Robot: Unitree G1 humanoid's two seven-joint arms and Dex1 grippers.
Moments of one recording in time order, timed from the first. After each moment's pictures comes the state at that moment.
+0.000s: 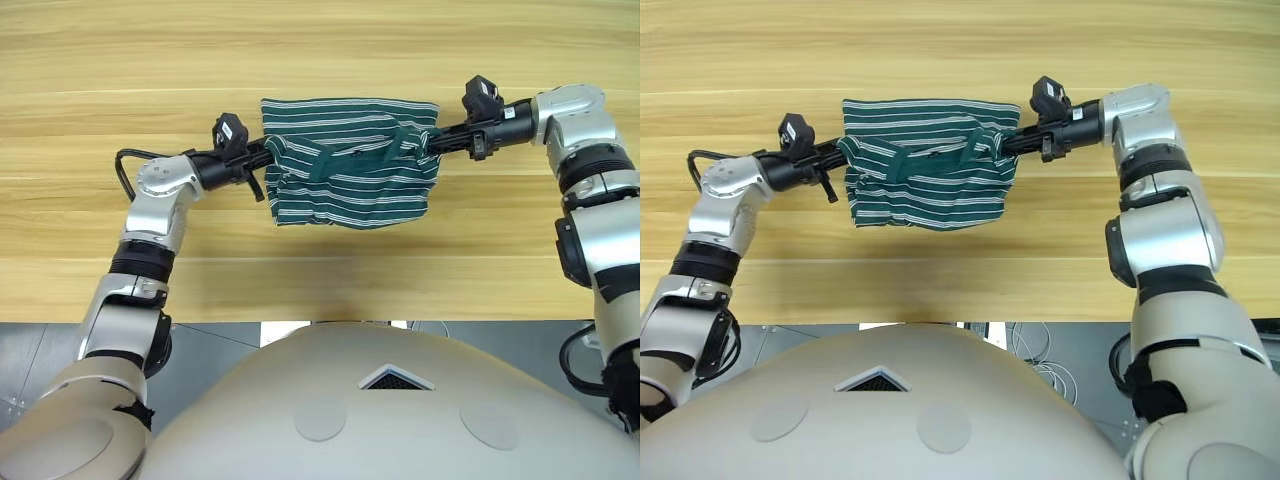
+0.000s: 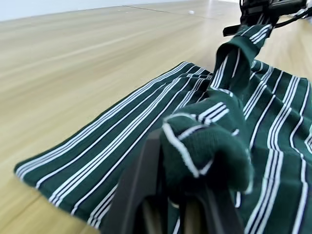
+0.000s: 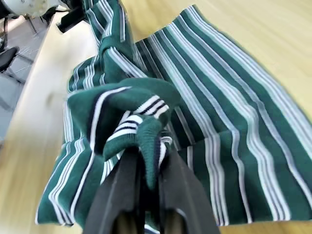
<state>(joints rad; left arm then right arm) -0.25 0.49 -0.21 0.51 -0.42 -0.12 -0.99 -0.79 -0.50 0.35 1.25 0.24 -0.08 1.51</state>
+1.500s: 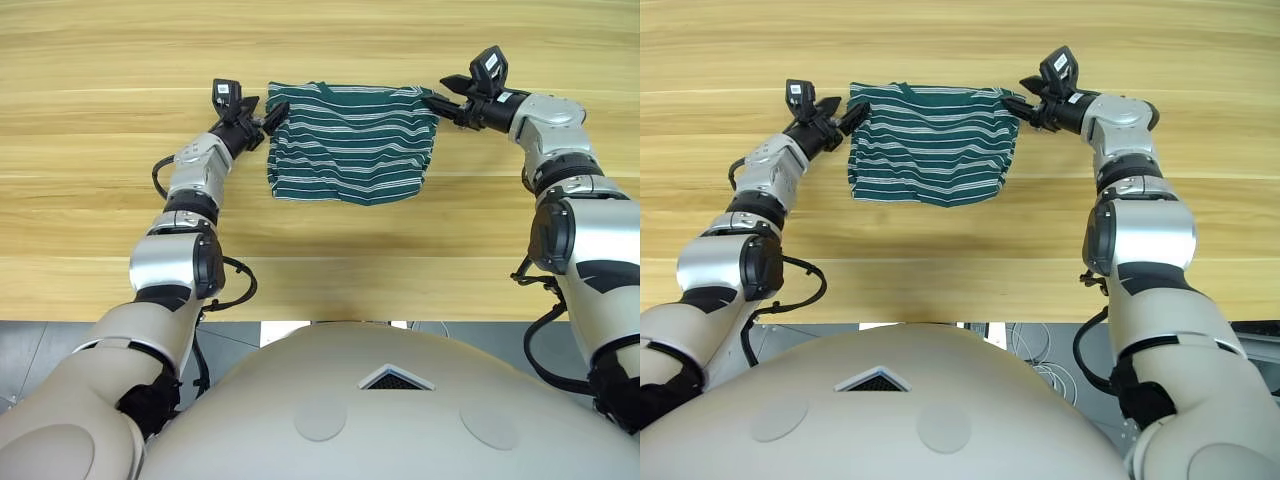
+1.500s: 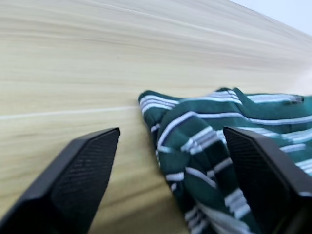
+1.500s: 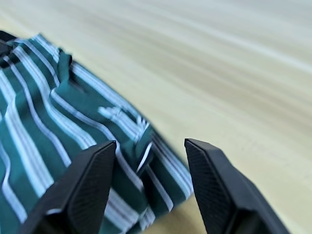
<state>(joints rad) -0.62 0.20 0.20 1.17 -0.25 -0.05 -0.62 -0.78 -0.38 -0.08 1.33 -0.02 -0.24 0.88</state>
